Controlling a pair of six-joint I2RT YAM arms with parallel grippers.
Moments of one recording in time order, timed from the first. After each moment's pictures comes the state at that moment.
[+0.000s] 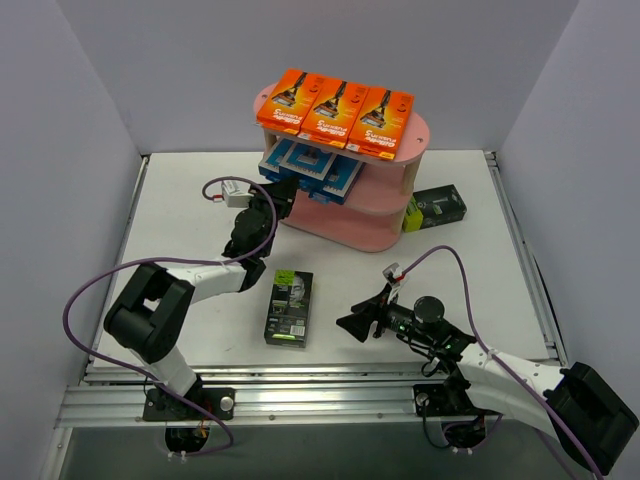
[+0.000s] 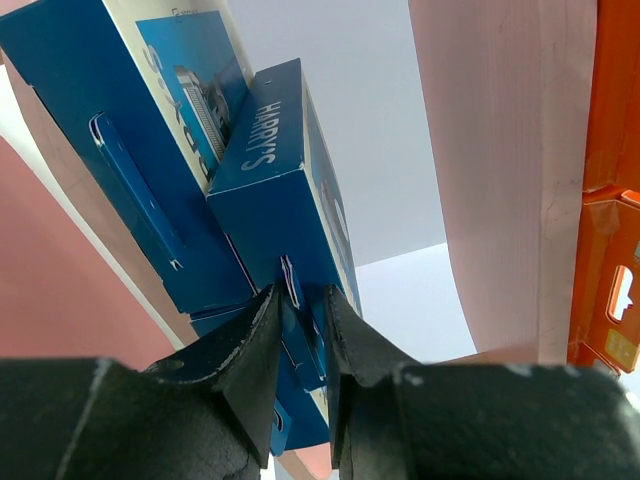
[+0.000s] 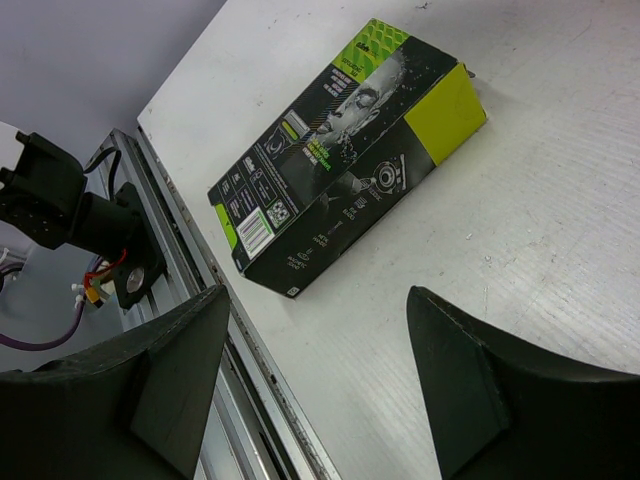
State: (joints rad) left arm -0.57 1.68 0.85 1.00 -0.38 -1.25; right arm 0.72 0.89 0.05 0.66 -0.33 0.56
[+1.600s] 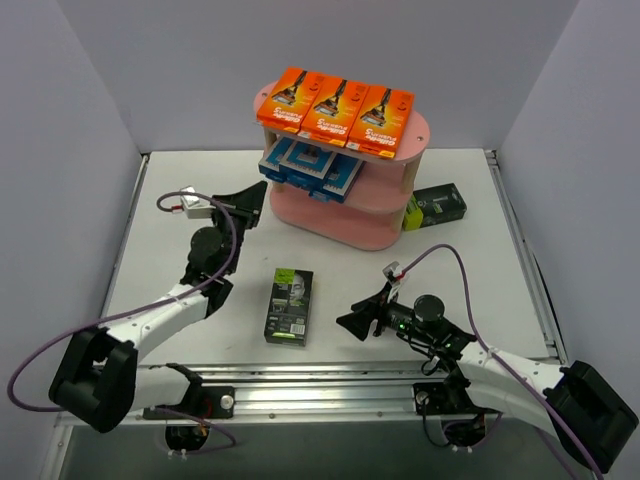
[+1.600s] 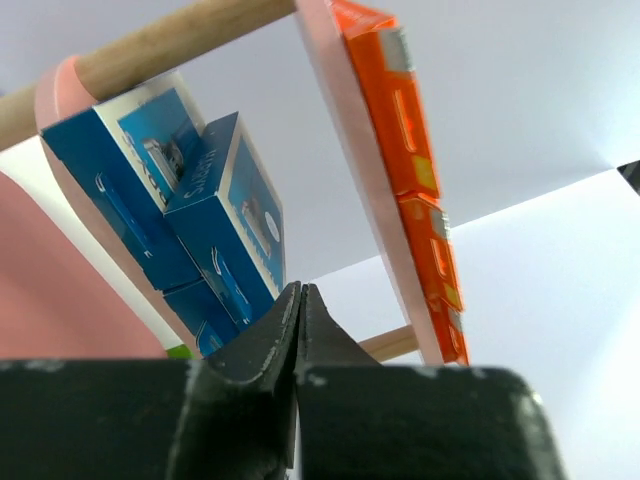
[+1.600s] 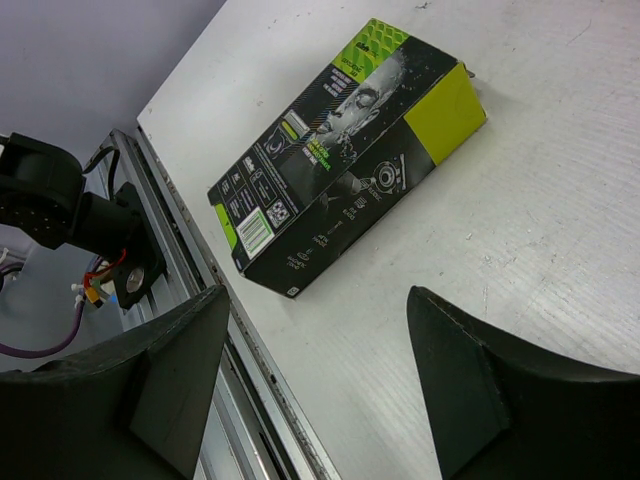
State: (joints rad) left arm -0.51 1.30 0.65 0.89 -0.33 -1.21; right arm 0.72 0.89 0.05 0.66 -0.33 0.56
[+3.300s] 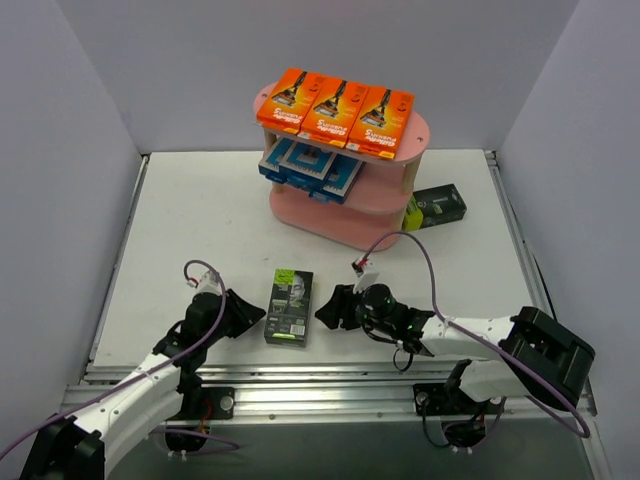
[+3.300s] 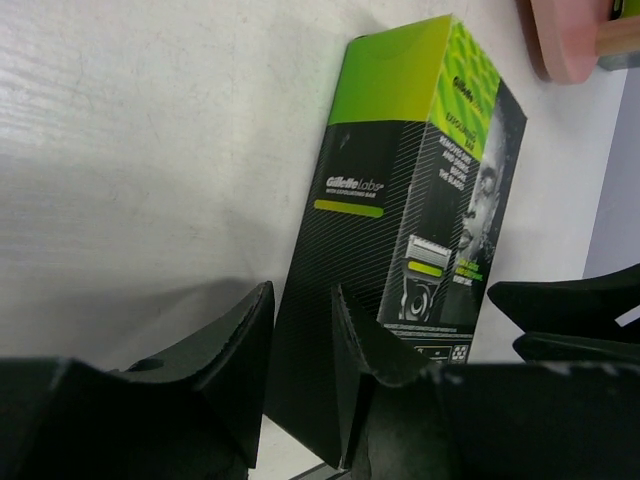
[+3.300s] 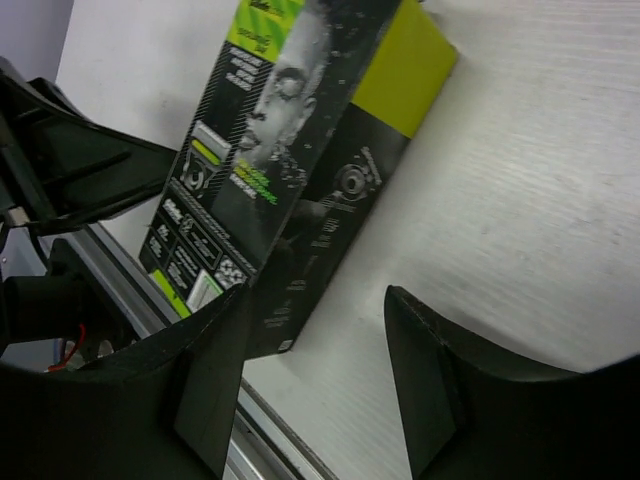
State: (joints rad) left arm -0.49 0.72 0.13 0.01 0.03 -1.02; right arm 0.92 1.27 0.32 0.47 0.01 0.77
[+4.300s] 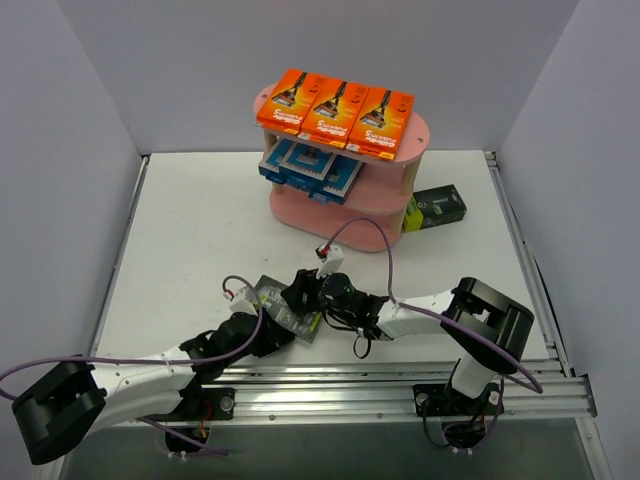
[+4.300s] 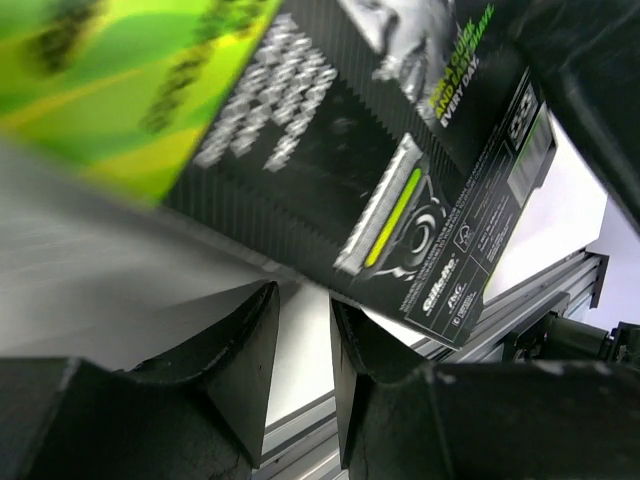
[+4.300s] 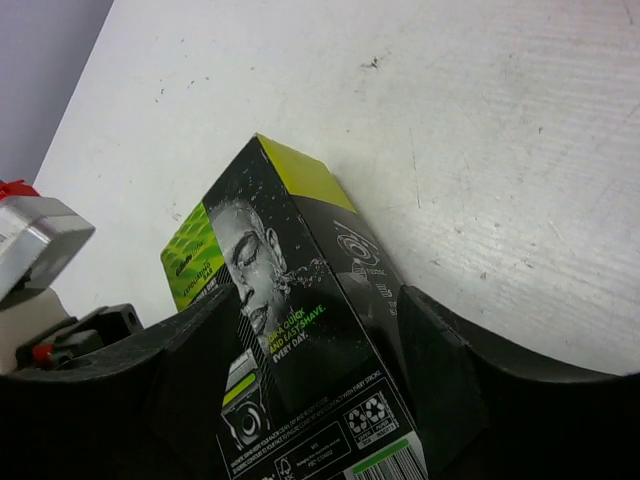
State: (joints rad) left arm -0.92 0.92 0.10 0.22 -0.15 -1.17; right arm 1.02 1.63 0.61 0.63 0.20 0.70
